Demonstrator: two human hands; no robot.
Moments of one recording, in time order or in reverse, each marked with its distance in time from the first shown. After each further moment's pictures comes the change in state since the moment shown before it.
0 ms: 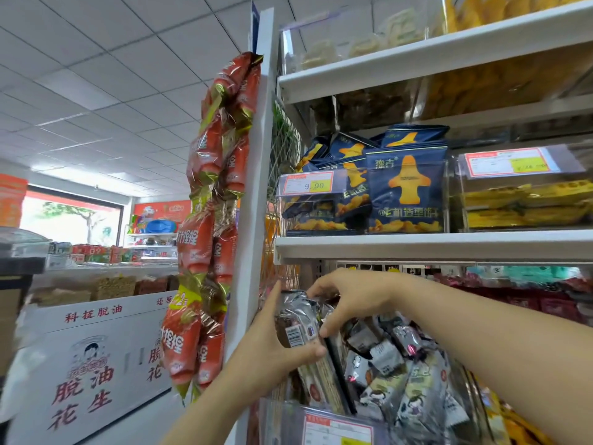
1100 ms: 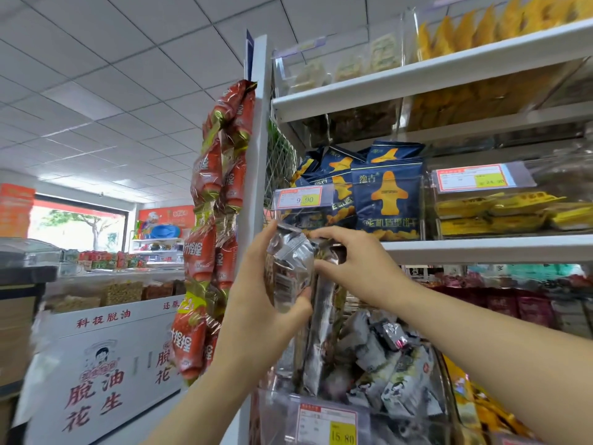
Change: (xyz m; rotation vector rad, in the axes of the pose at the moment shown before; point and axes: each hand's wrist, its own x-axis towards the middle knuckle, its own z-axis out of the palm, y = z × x) left_hand -0.032 0.084 -0.016 0.053 0.417 0.496; right_hand -0.041 -0.022 -0.011 0.190 0.768 -0.149
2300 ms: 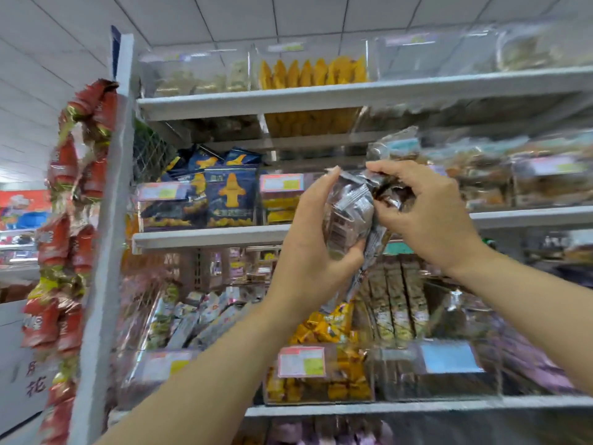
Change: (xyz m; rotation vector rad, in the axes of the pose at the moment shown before) left_hand -0.010 0.216 0.148 -0.393 -0.182 0.246; right_hand -0.165 -0.014 -0.270 -0.374 0.424 -0.172
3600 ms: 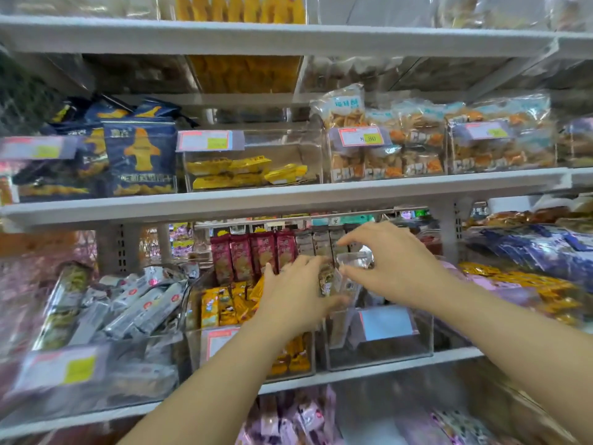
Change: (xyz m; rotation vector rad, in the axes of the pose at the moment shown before) left_hand -0.039 -0.048 0.104 0.506 -0.712 -0.427; right_hand -0.081 0.051 -0.013 -0.461 -0.609 0.326
